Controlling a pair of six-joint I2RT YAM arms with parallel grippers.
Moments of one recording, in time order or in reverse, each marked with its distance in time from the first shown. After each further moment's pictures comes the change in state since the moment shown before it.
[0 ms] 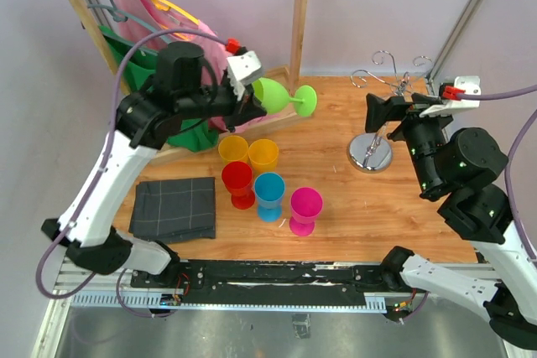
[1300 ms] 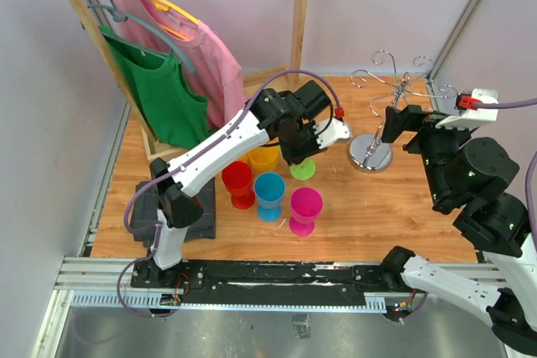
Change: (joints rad) left arm -0.332 0.644 0.378 -0.493 -0.376 0.132; right arm 0.000 -0.057 0.028 -0.202 0.154 0.071
